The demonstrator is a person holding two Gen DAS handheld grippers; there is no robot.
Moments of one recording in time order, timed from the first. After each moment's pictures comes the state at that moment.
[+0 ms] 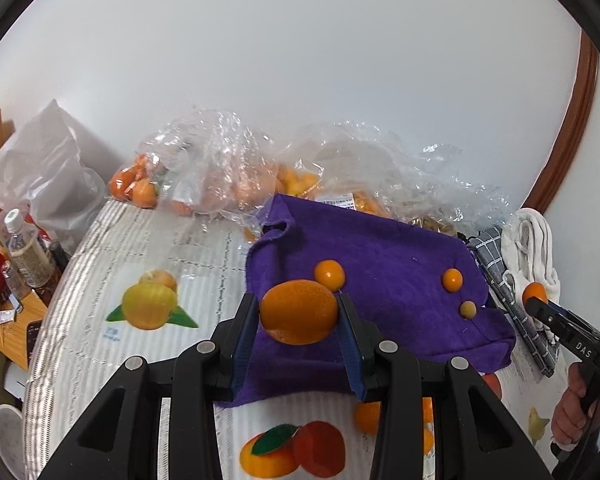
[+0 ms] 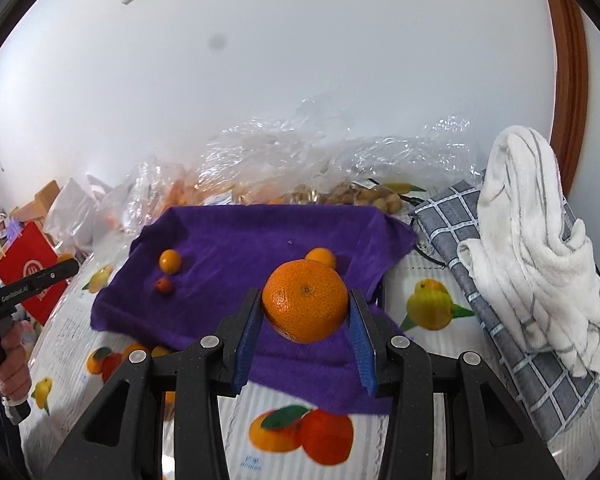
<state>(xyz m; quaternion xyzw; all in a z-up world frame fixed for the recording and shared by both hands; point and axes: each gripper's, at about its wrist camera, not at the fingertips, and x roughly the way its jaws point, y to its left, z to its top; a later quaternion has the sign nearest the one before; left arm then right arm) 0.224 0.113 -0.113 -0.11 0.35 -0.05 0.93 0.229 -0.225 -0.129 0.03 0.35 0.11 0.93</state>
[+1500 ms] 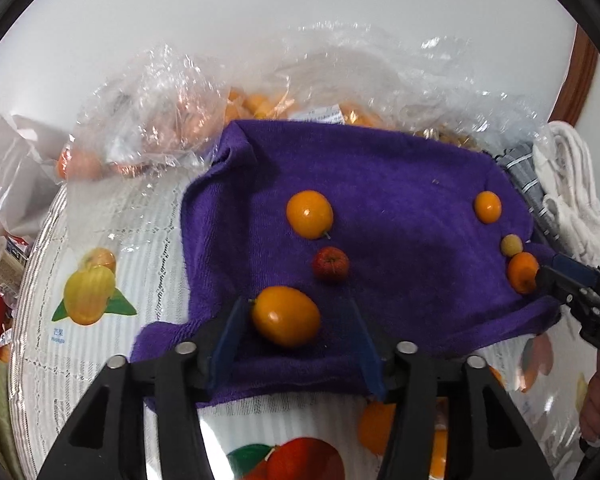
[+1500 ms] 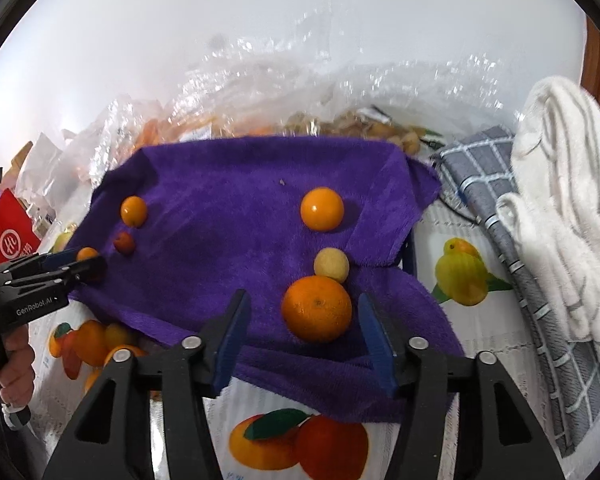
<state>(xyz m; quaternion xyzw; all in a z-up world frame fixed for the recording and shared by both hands) 0.267 0.057 -0.160 -0.02 0.44 -0.04 0.90 0.258 -0.204 -0.176 0.00 0.42 0.09 0.90</state>
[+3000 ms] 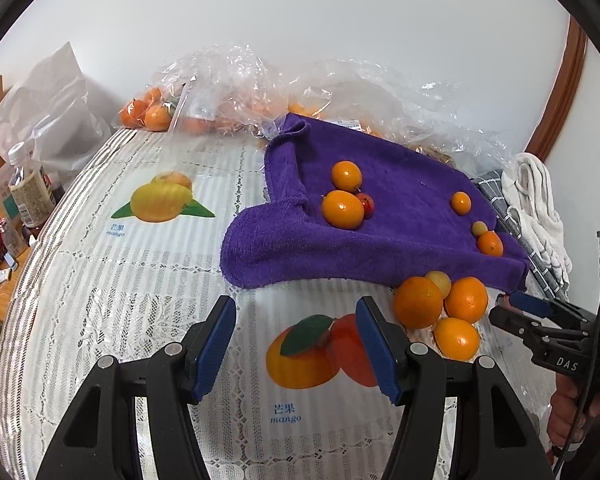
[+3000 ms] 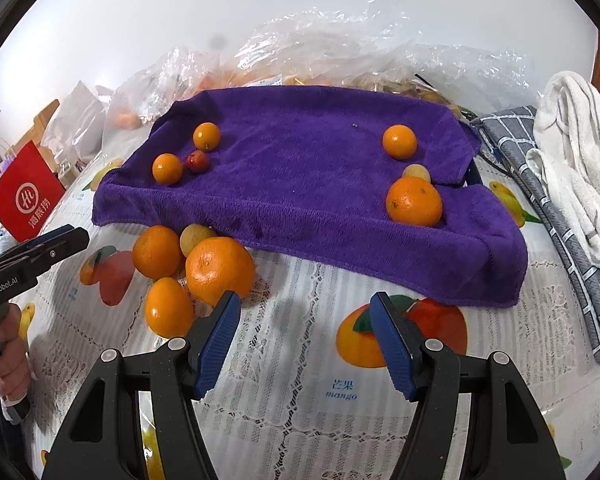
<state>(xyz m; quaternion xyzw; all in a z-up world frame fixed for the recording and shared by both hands) 0.171 0.125 -0.172 -0.10 0.39 -0.06 0.91 0.188 -0.151 -0.199 -0.02 0.45 0.12 0.89</state>
